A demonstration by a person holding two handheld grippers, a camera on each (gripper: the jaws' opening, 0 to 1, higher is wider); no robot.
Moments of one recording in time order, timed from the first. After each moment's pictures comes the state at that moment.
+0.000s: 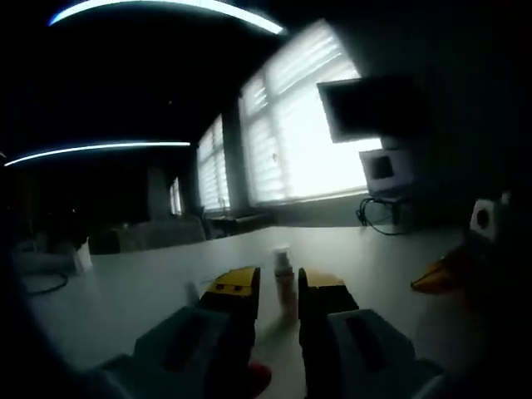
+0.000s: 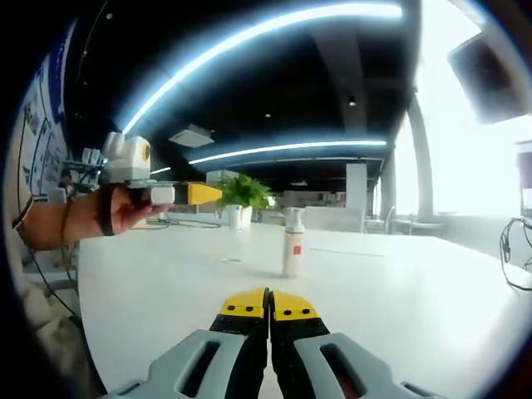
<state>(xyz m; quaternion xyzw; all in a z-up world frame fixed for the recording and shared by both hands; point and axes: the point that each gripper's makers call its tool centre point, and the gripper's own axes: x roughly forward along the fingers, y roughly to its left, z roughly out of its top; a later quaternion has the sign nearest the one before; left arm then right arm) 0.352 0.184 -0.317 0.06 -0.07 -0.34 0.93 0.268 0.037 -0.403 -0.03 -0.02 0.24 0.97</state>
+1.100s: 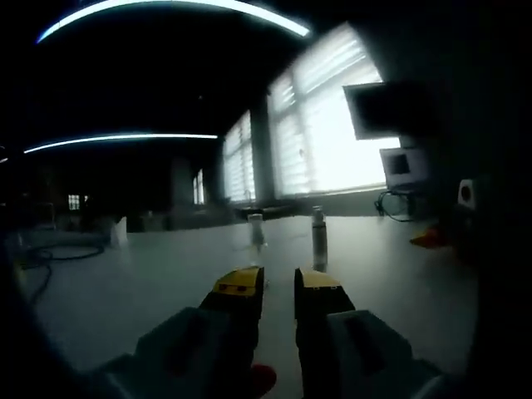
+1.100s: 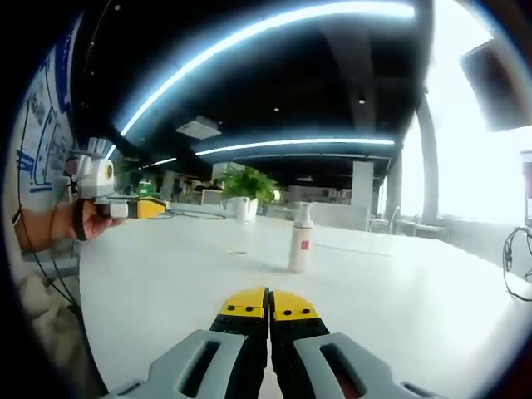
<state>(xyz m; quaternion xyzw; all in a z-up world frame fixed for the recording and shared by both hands) 0.306 0.292 -0.371 0.04 -0.06 -0.28 0.96 0.269 0.043 -0.409 -0.06 -0.01 0.25 0.97</state>
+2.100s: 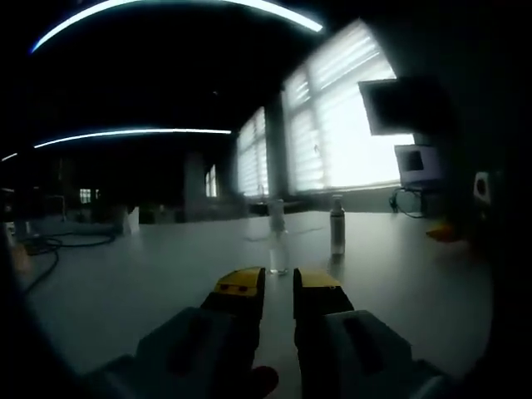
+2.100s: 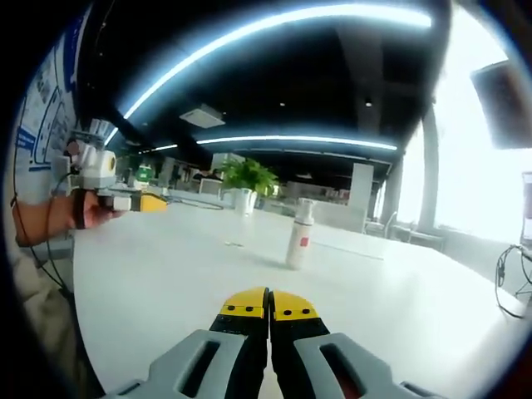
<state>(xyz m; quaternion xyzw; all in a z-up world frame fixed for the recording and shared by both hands) 0.313 0.303 -0.385 0.03 -0.05 -0.25 0.97 0.269 0.043 -0.412 -0.10 -0.01 0.23 0.97</state>
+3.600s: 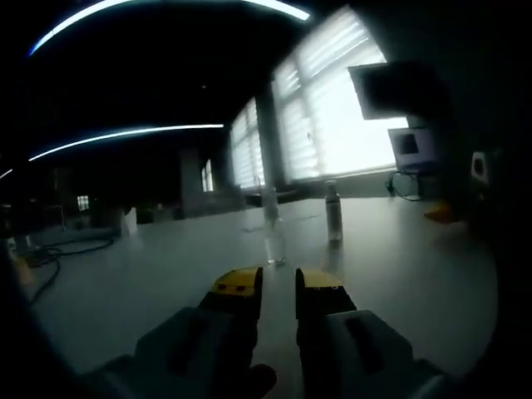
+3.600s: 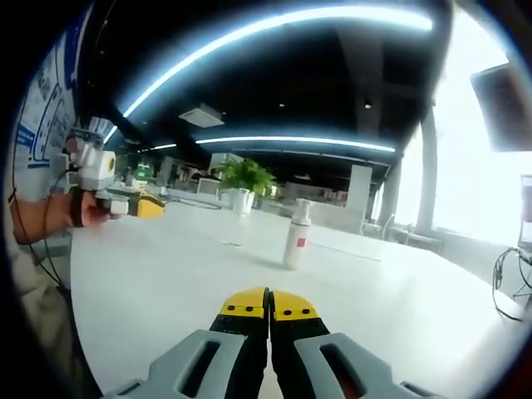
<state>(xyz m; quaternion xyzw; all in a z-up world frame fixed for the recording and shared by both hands) 0.318 0.301 -0.396 0.06 -0.03 -0.26 0.96 0.271 0.039 -0.413 -0.10 -0.01 0.23 0.97</state>
